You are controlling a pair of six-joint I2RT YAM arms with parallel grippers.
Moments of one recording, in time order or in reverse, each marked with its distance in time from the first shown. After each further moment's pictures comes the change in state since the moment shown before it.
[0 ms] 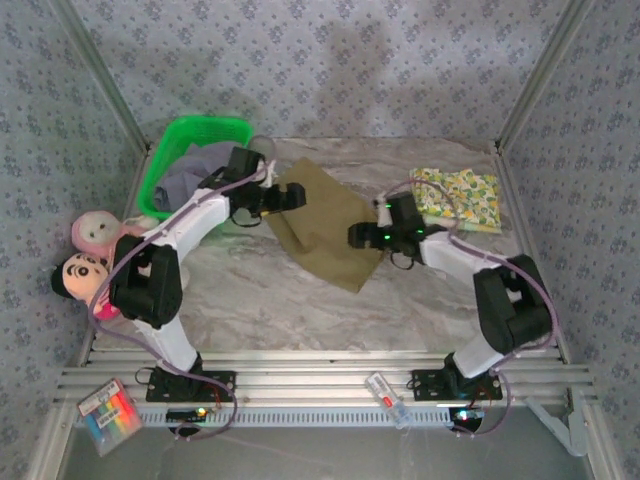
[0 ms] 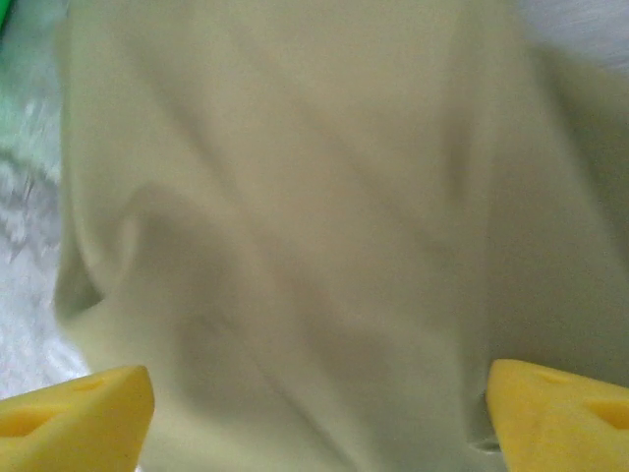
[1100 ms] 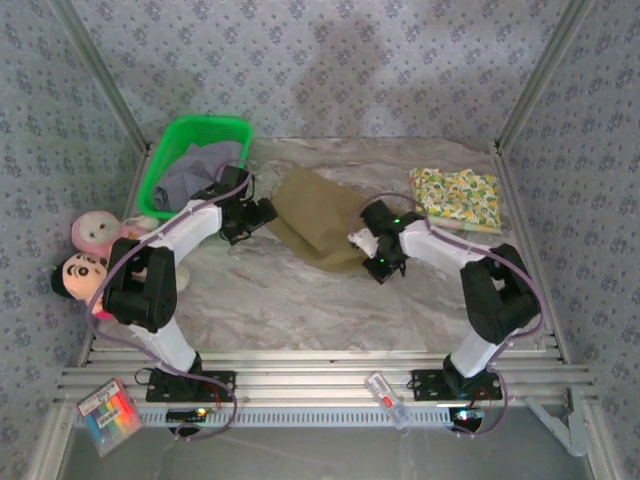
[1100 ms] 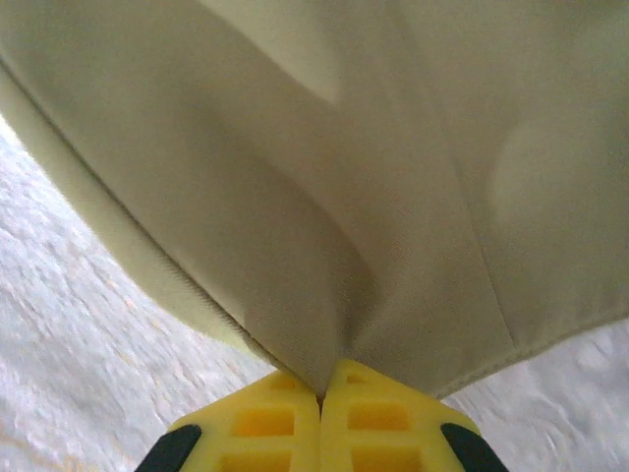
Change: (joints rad) left arm 0.021 -0.021 -0.121 -0.104 -0.299 -0.311; right arm 0.061 0.053 0.151 -0.632 0.174 -0.572
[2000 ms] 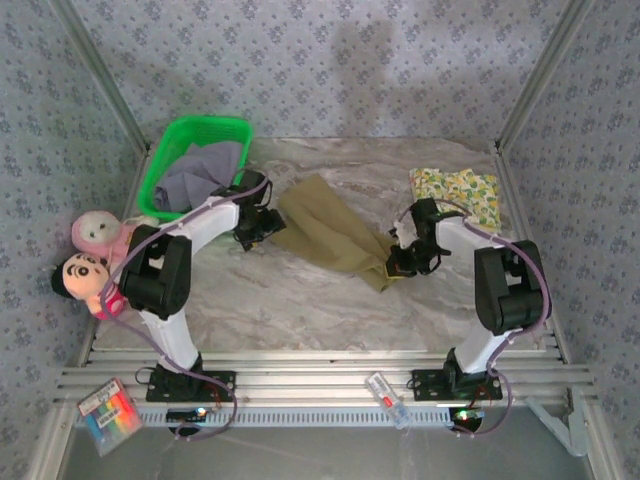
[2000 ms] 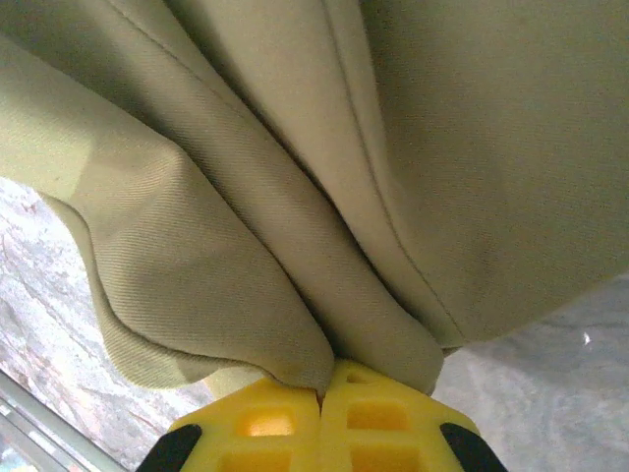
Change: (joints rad) left arm -0.070 0.112 0.063 -0.079 -0.010 -0.054; right arm -0.306 0.026 -0.089 0.025 -0.421 0.323
